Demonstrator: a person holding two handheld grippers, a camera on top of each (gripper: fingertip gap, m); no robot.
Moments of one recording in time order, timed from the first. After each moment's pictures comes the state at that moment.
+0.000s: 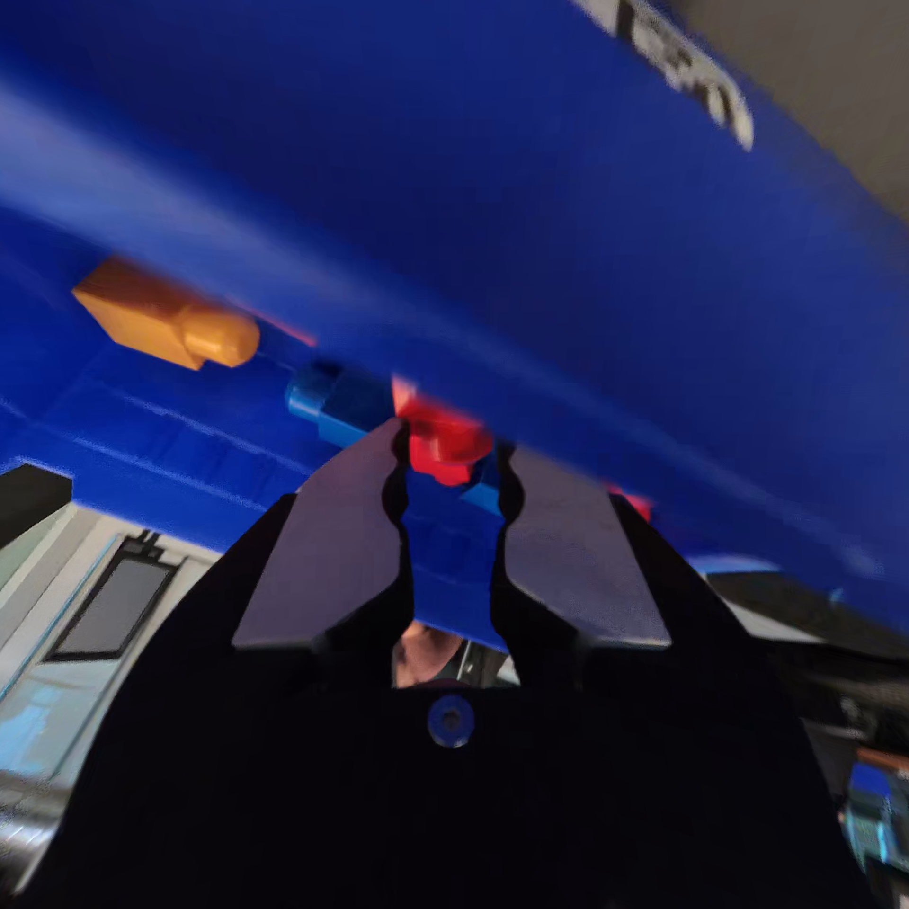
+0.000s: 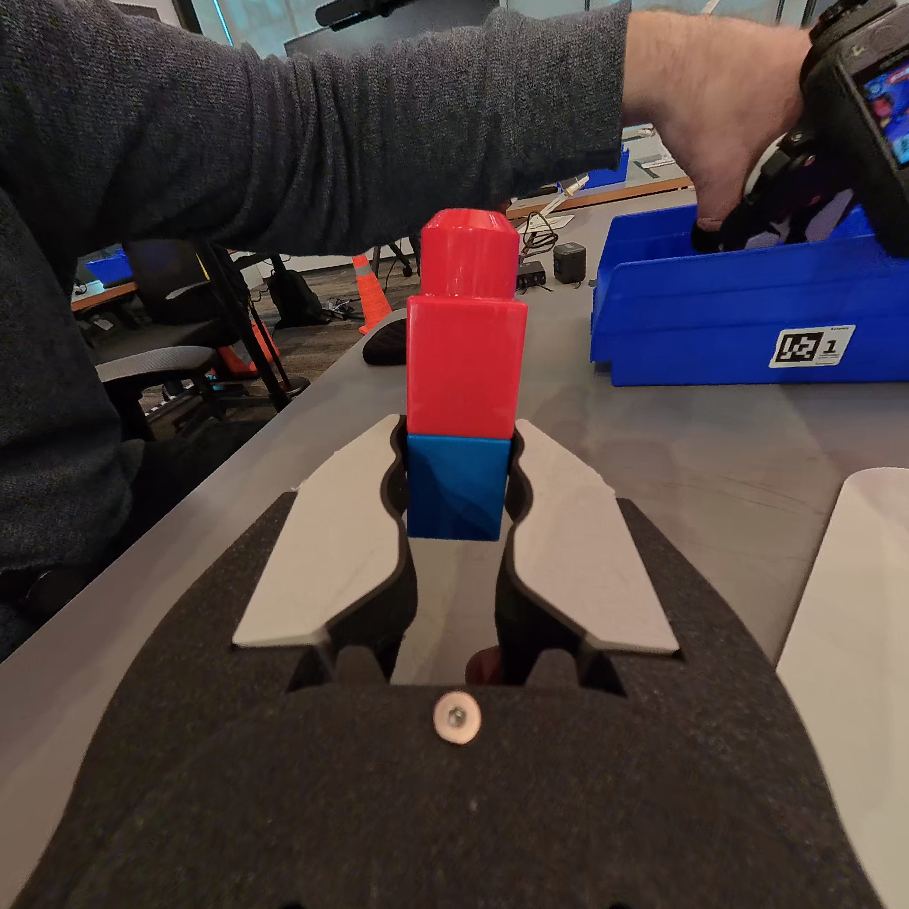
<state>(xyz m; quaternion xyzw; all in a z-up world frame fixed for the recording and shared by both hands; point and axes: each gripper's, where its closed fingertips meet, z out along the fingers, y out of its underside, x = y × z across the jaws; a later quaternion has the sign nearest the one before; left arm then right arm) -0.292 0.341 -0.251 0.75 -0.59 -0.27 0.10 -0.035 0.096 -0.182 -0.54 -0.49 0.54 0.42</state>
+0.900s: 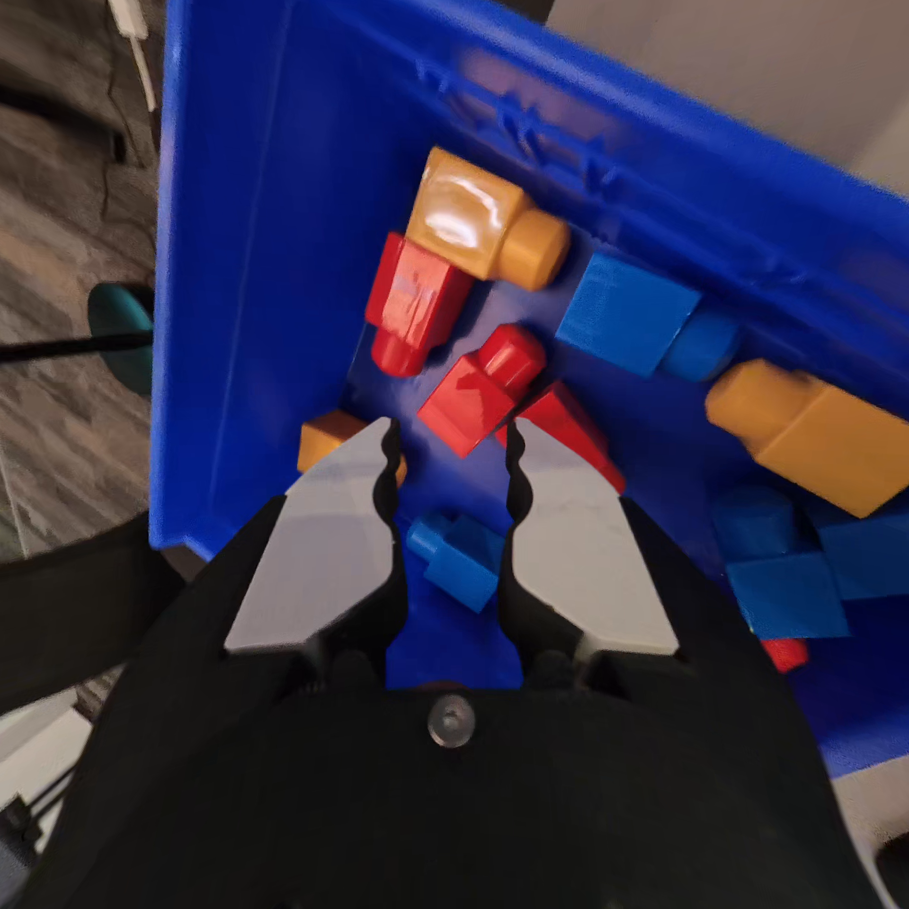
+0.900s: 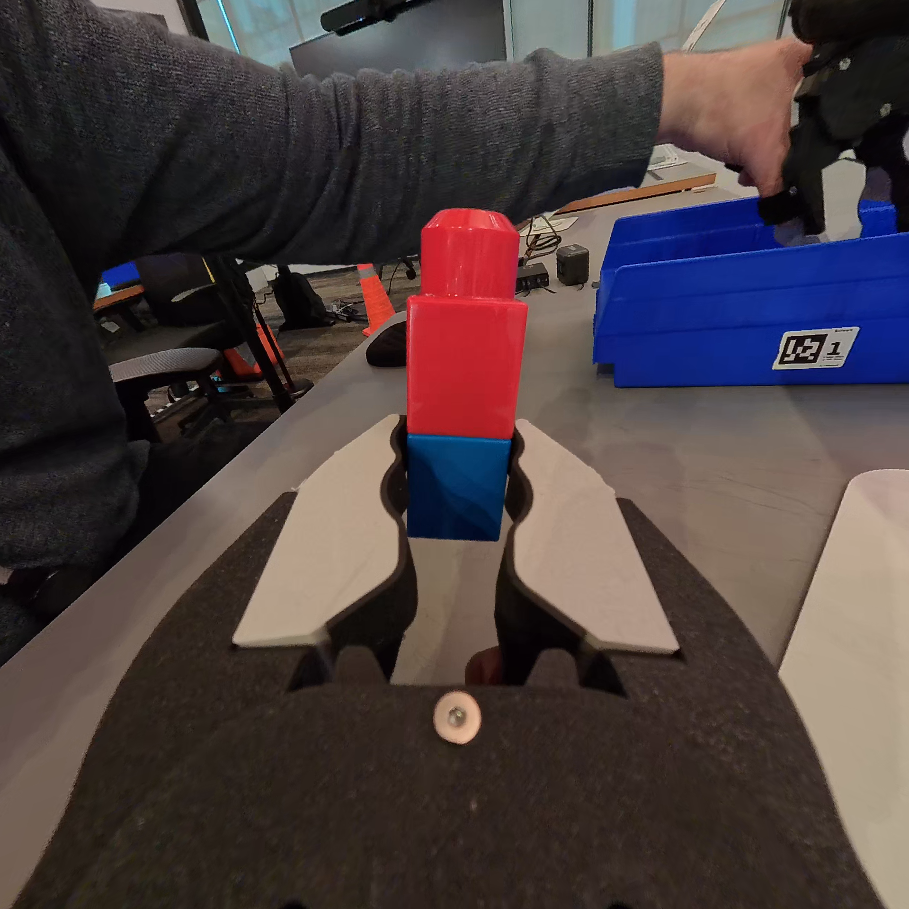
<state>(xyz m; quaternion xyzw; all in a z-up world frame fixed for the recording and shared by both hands) -0.251 0.404 -0.230 0.76 -0.62 -0.10 -0.18 -0.035 0.095 -0.181 -0.54 -0.49 0.55 0.42</state>
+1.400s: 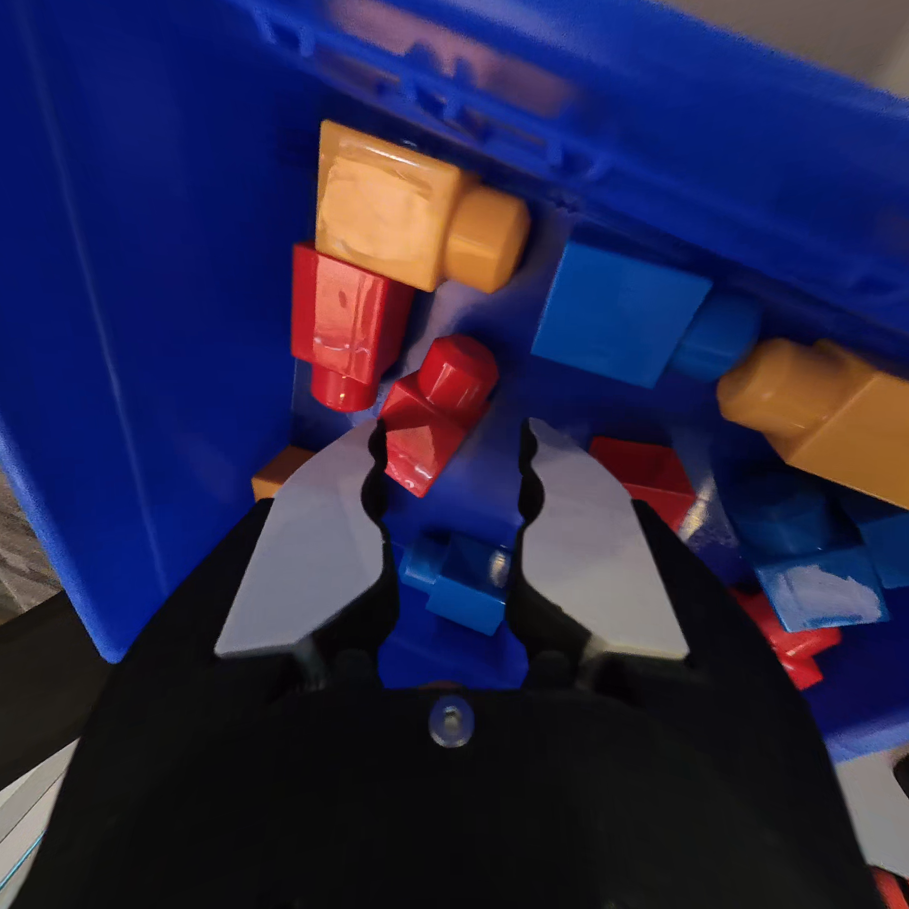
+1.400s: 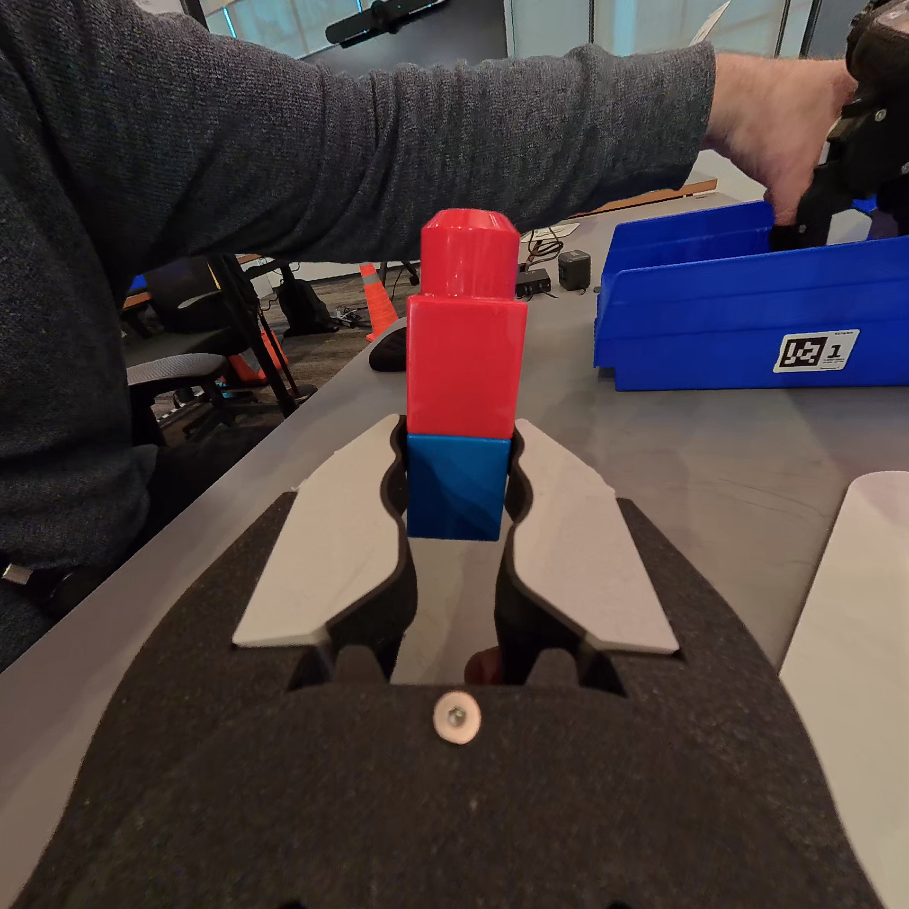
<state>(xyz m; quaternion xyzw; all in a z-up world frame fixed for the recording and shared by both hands) -0.249 0.404 -0.263 0.73 -0.67 -0.09 -0.08 -0.034 0.096 -0.179 -0.54 -0.48 0.55 0.42</state>
